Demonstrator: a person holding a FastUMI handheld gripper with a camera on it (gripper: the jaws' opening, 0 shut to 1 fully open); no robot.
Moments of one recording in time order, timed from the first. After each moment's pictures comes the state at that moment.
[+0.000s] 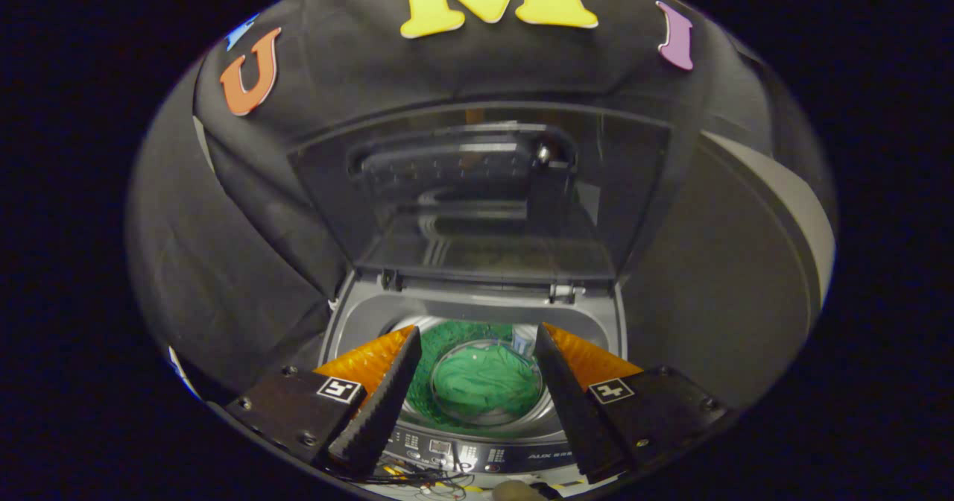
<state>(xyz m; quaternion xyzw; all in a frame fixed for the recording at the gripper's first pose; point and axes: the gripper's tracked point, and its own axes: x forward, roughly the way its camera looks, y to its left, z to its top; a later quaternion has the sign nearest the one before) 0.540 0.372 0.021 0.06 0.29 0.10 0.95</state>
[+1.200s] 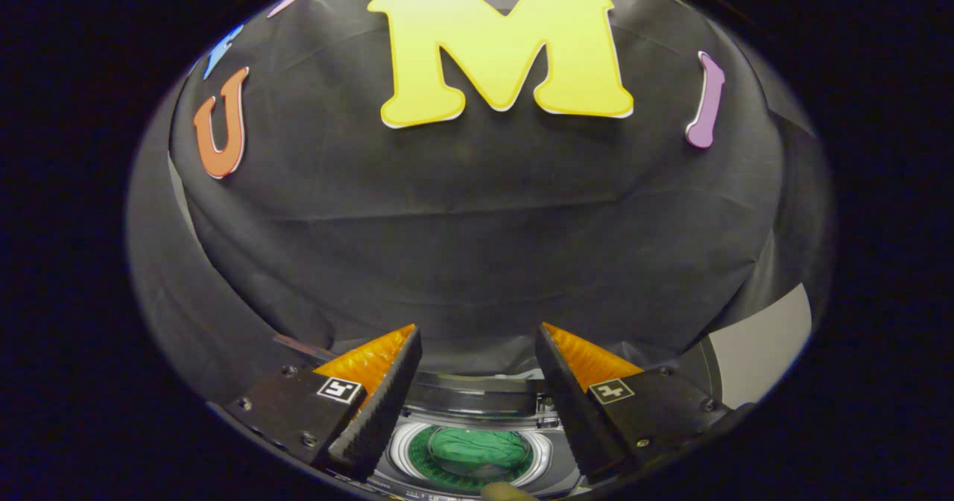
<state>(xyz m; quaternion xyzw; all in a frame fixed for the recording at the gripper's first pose) 0.661 0.390 0.166 0.04 0.22 0.06 0.97</state>
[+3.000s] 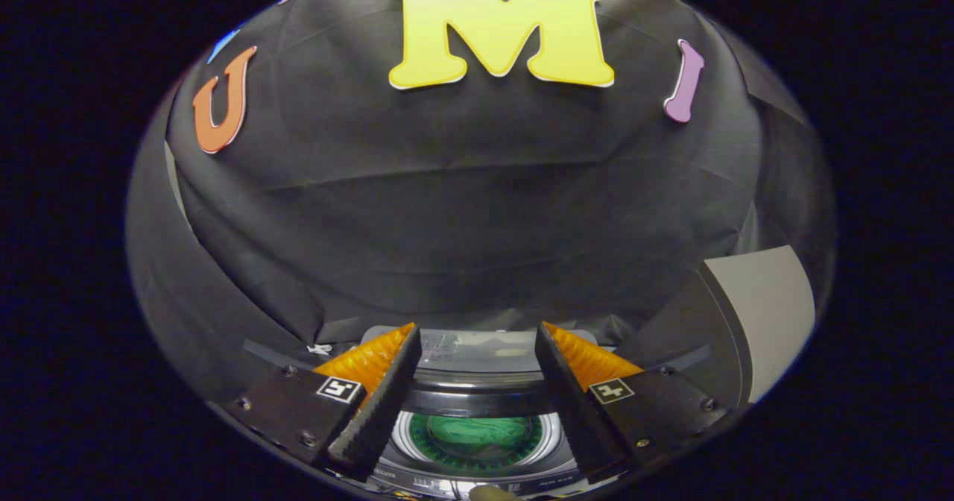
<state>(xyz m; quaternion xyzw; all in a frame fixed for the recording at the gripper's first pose) 0.607 0.392 0.110 0.05 0.25 0.03 0.97</state>
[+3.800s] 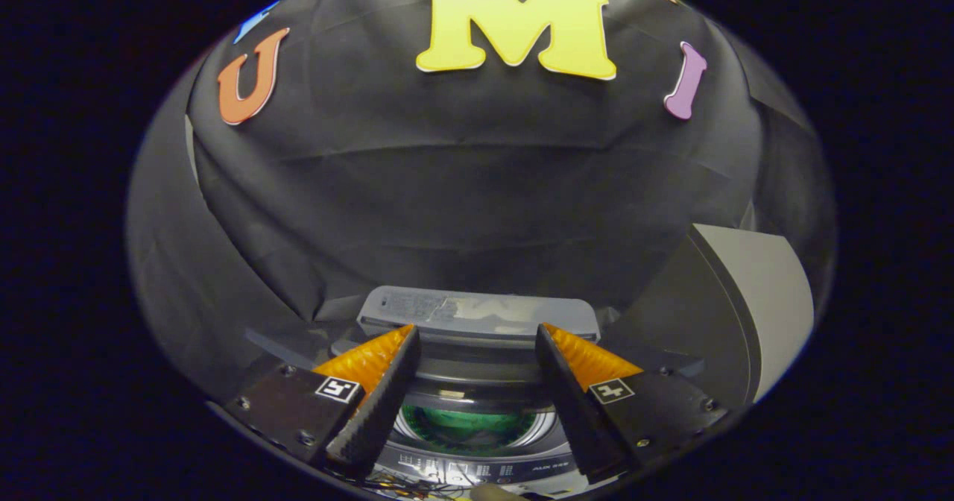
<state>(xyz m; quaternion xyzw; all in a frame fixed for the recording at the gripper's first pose) 0.555 0.394 0.072 0.01 0.26 0.04 0.97</state>
